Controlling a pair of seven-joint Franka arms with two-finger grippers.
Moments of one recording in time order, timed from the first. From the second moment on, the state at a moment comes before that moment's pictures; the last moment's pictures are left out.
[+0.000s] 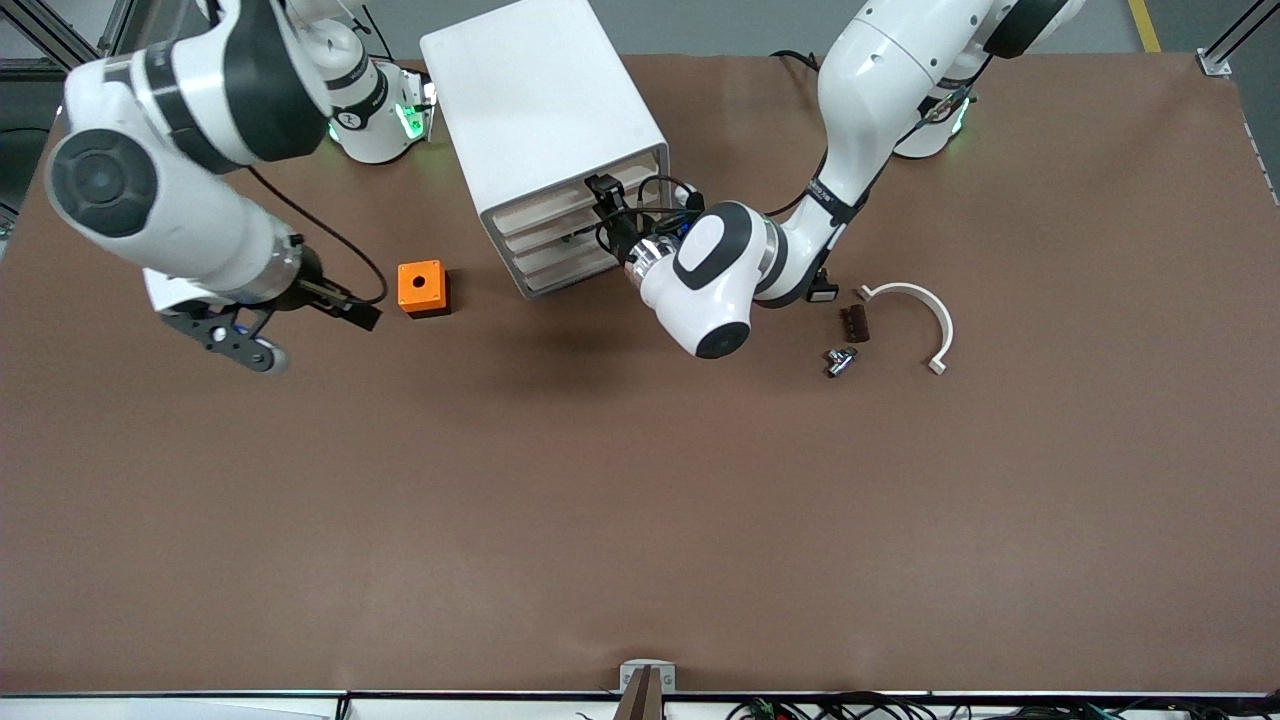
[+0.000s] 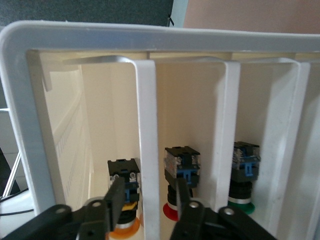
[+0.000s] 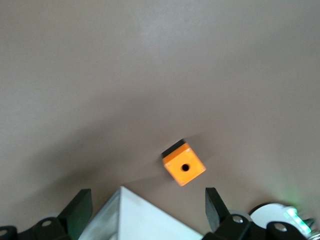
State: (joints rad) left arm -0.57 0.71 -0.23 -1.51 -1.00 1.62 -2.47; right arm 0.40 0.16 -0.07 -1.63 0.04 1.60 0.84
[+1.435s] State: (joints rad) left arm -0.37 0.75 -0.19 -1.38 -0.96 1.61 -2.33; right arm 0.79 0.16 -0.07 -1.69 0.06 1.86 1.66
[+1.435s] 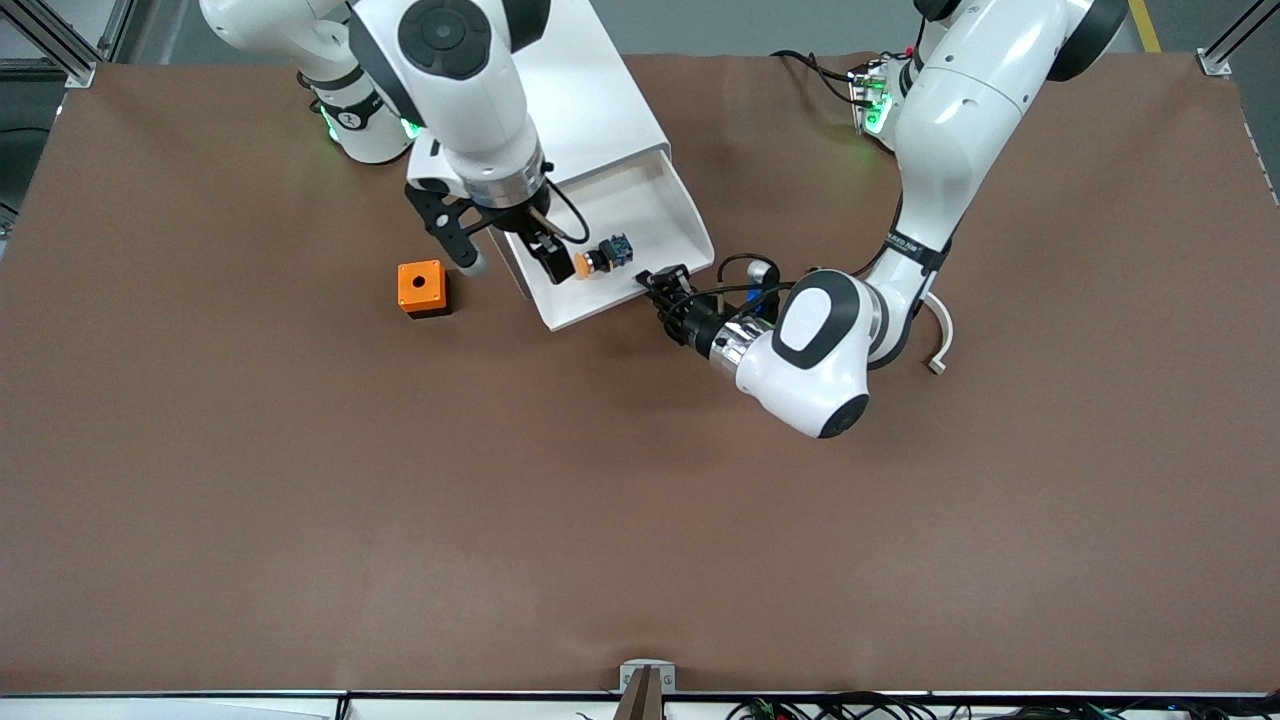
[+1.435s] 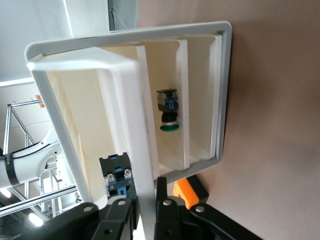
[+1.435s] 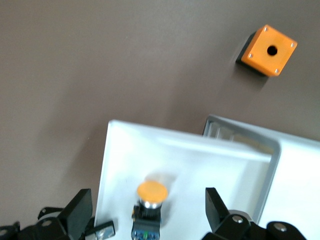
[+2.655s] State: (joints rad) left arm -0.27 0.75 -0.18 -1.28 -0.73 1.61 -2.14; right arm 0.90 0.32 -0.07 -1.70 0.06 1.99 1.82
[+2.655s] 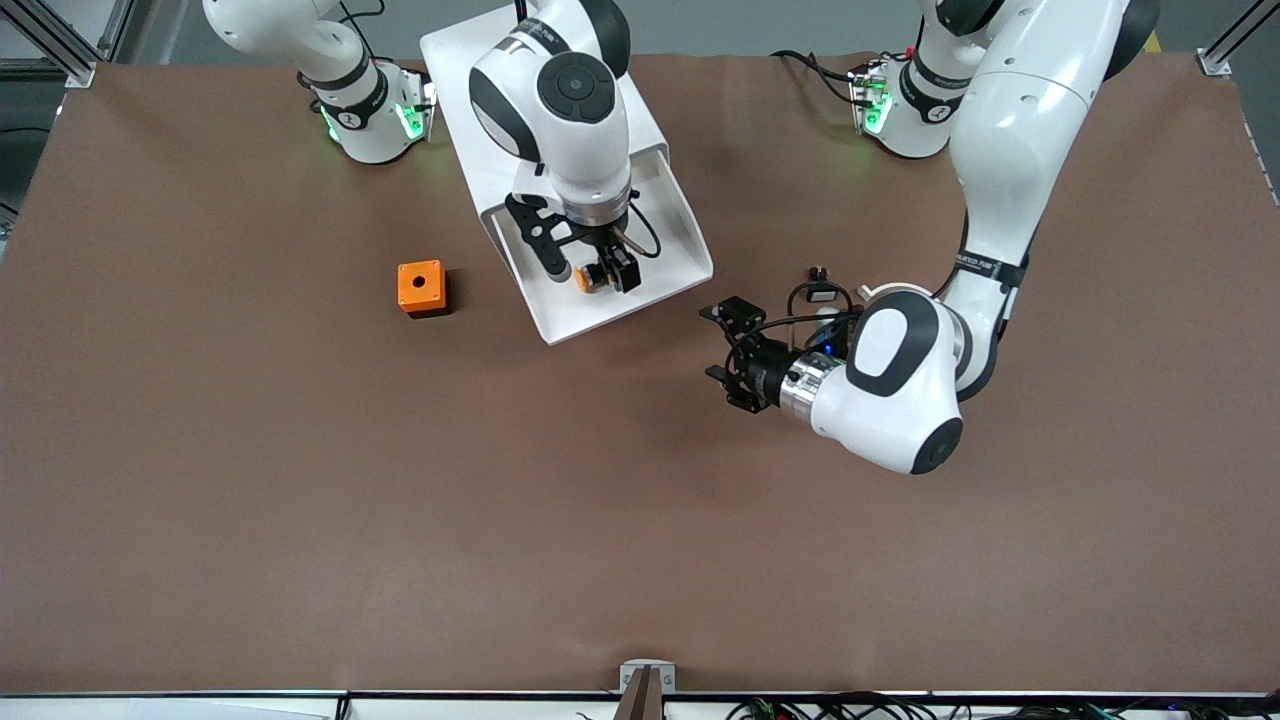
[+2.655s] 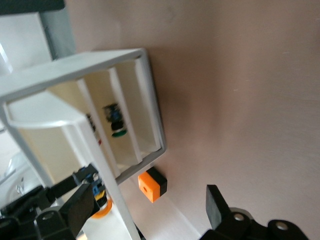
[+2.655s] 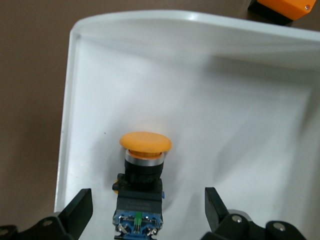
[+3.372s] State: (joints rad) left arm -0.15 0.73 -0.17 -1.27 -0.45 1.61 -1.95; right arm 0.91 0.34 -0.08 -1.66 0.06 1.97 1.75
